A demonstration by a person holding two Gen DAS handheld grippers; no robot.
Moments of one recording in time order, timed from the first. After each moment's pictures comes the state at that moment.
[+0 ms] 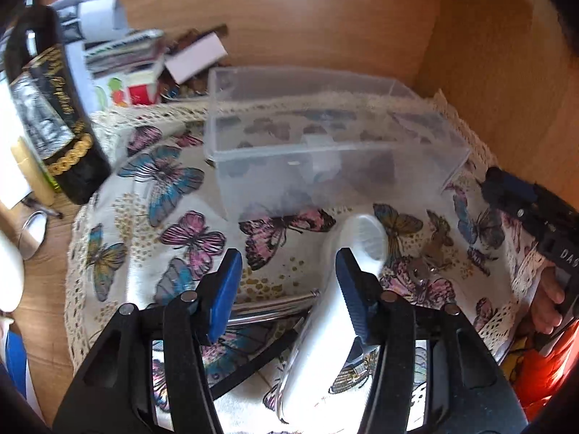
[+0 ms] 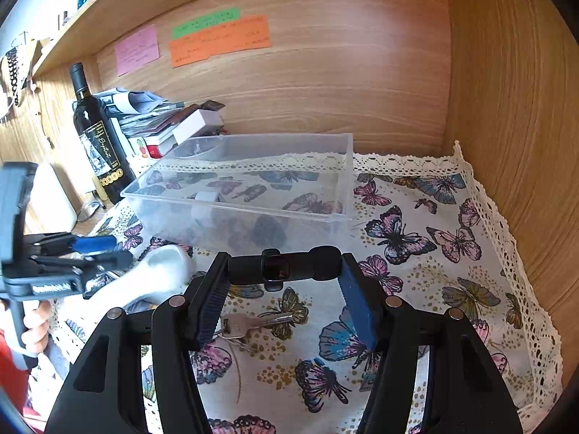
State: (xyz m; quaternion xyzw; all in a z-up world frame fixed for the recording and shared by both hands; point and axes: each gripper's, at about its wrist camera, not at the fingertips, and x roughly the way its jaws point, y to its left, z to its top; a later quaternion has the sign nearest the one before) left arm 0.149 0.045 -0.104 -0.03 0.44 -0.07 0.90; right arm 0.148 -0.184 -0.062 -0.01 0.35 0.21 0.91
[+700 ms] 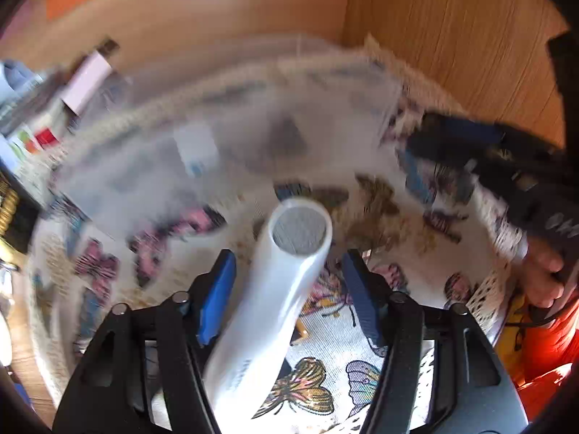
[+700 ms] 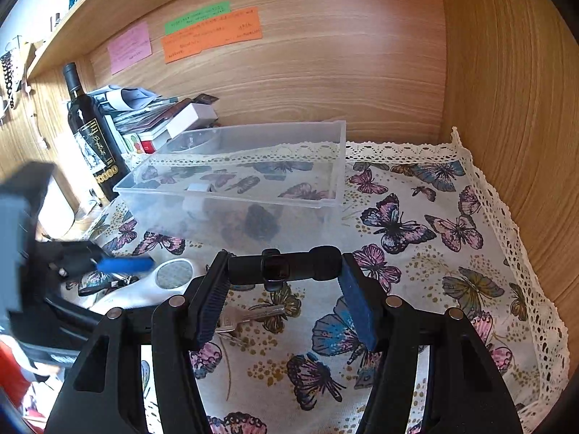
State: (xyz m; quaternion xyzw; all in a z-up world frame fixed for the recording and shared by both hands) left arm 0.160 -0.034 -0.127 0.05 0.47 -0.16 0.87; right arm 0.150 -0.188 -0.070 0.00 0.36 0.20 0.91
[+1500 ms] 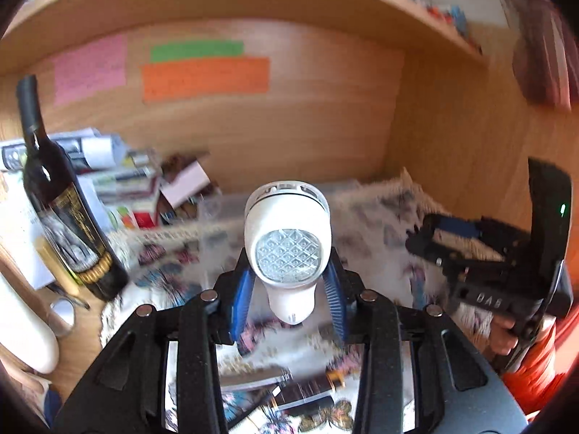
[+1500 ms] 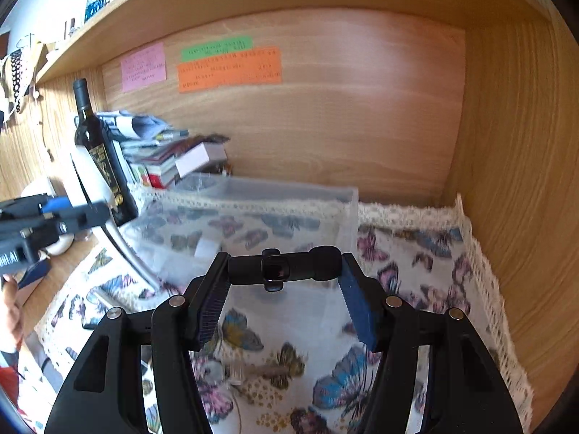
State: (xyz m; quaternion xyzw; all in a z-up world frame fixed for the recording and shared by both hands) left arm 0.138 0.035 -0.001 -0.02 0.28 -0.09 0.95; right arm 0.169 -0.165 -0.024 -0.04 0.30 0.21 0.93
